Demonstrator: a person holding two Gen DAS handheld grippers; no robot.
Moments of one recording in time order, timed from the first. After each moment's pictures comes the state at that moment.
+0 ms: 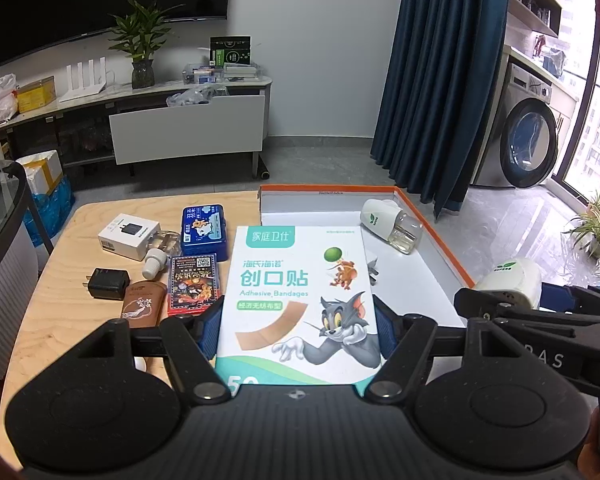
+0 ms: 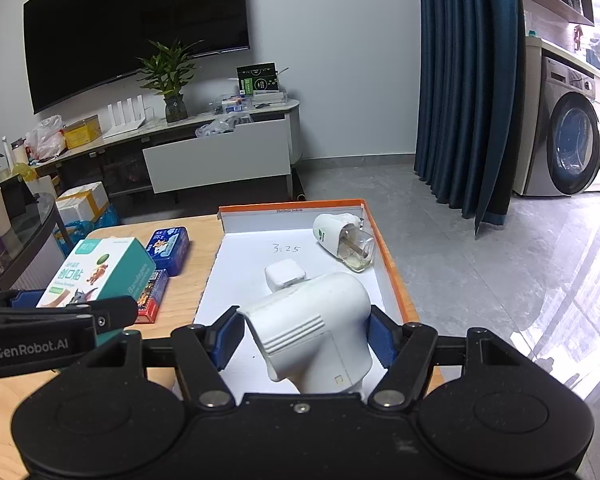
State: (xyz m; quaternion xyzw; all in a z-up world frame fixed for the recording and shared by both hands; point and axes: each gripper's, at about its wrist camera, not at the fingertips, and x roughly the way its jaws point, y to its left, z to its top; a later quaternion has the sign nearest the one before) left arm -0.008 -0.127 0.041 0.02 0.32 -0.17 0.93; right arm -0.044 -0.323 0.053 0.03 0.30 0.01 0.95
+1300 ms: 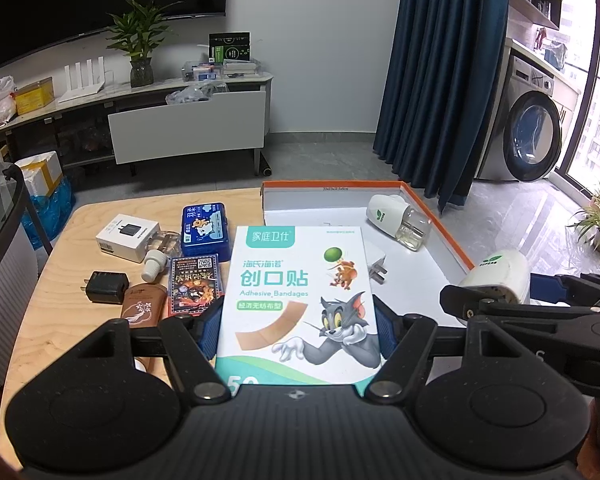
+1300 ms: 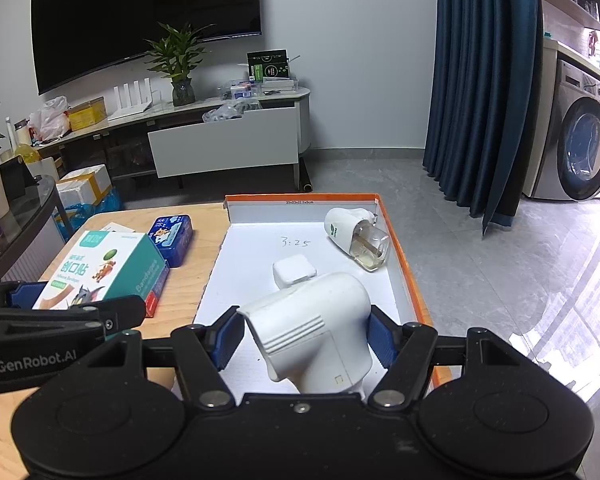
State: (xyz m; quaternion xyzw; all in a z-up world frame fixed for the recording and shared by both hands) left arm 0.004 -0.128 0.034 0.03 0.32 -0.16 0.93; right arm -0.022 -0.316 0.045 0.01 0.31 0.02 0.95
